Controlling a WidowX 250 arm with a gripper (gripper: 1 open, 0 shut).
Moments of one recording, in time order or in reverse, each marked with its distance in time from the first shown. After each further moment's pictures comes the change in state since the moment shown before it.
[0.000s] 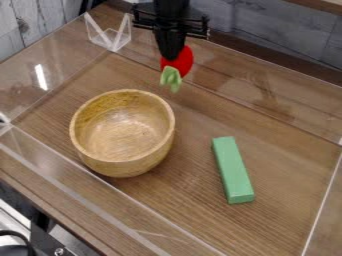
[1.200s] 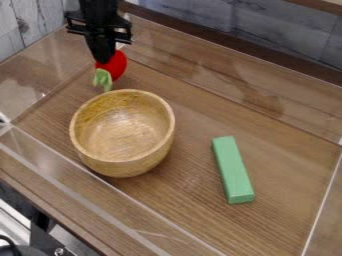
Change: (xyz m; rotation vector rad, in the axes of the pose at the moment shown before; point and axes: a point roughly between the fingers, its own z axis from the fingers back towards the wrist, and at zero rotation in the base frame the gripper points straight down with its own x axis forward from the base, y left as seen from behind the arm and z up) arm -0.014 0.108 -0.020 0.036 0.047 0.020
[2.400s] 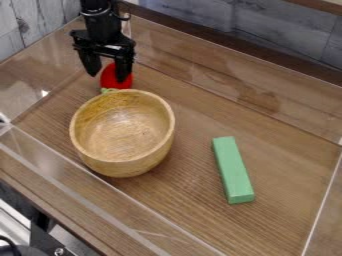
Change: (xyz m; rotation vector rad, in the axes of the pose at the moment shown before) arm 0.001 -0.008 -0.030 -0.010 0.022 -0.005
